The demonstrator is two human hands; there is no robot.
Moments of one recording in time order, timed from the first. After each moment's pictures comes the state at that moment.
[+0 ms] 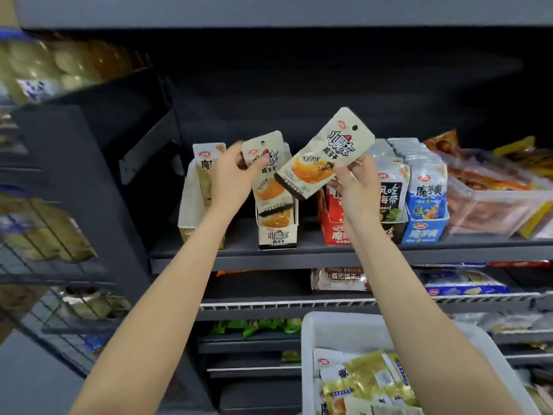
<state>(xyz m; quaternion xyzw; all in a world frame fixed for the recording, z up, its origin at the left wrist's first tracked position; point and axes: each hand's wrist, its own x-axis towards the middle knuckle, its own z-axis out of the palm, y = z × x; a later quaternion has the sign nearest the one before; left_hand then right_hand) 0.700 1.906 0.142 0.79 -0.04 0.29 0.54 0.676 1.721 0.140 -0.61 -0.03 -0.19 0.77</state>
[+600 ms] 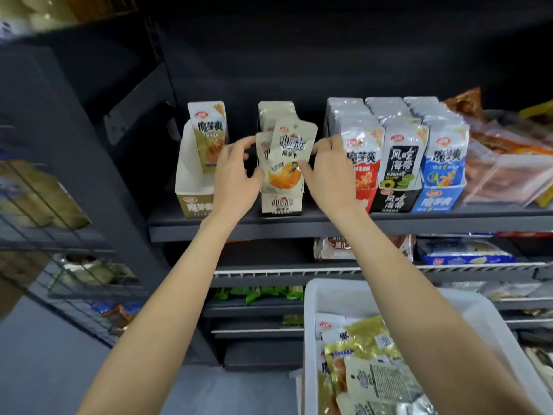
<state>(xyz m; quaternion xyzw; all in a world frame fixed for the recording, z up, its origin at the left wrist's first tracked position) 0.673 1.907 0.090 0.87 -0.03 0.25 0.43 0.696 1.748 0.098 -0.93 -0.09 -0.26 0.23</state>
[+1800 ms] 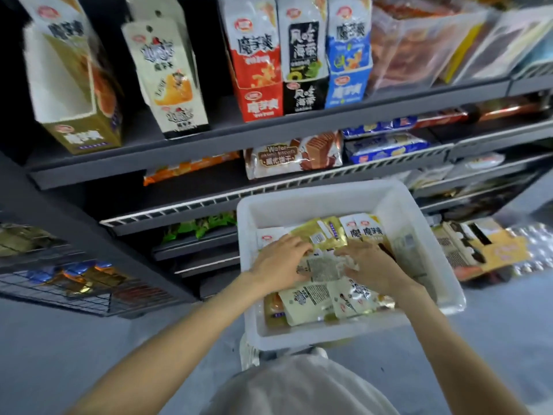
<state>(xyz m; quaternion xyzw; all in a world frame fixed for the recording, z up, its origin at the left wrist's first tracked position) 0.519 1.744 -0.087 0.92 -0.33 -0.17 0.14 0.480 1.530 -0.100 -0.97 -0.07 0.18 0.15</state>
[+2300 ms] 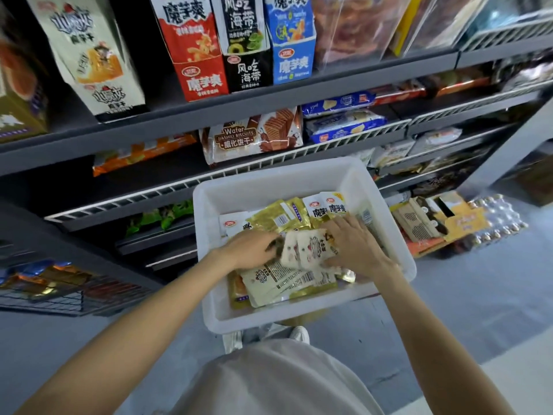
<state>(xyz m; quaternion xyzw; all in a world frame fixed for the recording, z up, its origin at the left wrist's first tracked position) 0.527 1.721 -0.098 0.89 -0.34 -0.27 0.13 0.463 1.493 -0.107 -0.99 -0.04 0.14 0.08</state>
